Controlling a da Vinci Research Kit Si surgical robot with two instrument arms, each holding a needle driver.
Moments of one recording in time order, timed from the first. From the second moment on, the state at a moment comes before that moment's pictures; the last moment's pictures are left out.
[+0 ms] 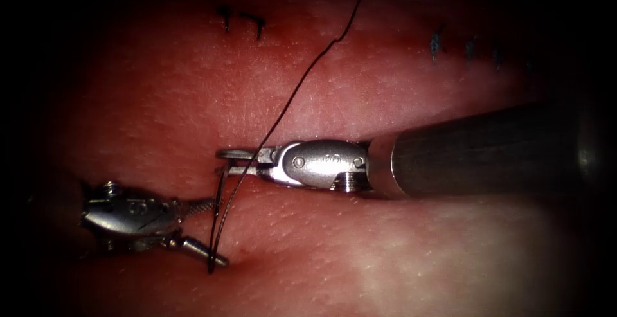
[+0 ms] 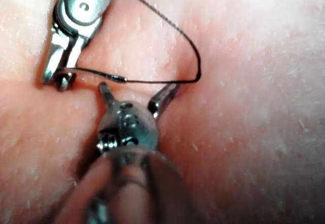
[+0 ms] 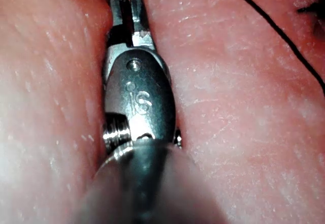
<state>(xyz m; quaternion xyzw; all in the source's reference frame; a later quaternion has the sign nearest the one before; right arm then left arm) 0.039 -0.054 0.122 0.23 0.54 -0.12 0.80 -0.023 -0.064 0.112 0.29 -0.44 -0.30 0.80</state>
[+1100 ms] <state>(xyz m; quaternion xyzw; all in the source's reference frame) 0.041 -0.047 0.115 0.05 0.60 -0.02 0.80 -0.024 -0.061 0.113 0.28 -0.45 -0.30 0.79</state>
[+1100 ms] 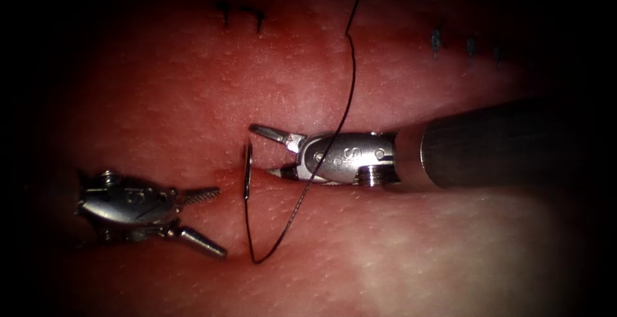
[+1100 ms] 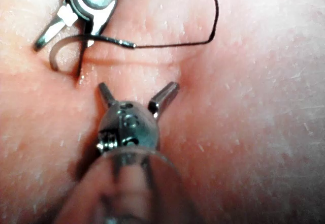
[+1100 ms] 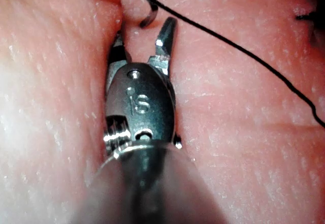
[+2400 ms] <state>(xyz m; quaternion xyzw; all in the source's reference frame) 0.042 -0.044 0.108 -0.12 0.64 -0.08 0.75 -0.025 -0.063 0.114 0.28 -0.45 -0.30 0.79</state>
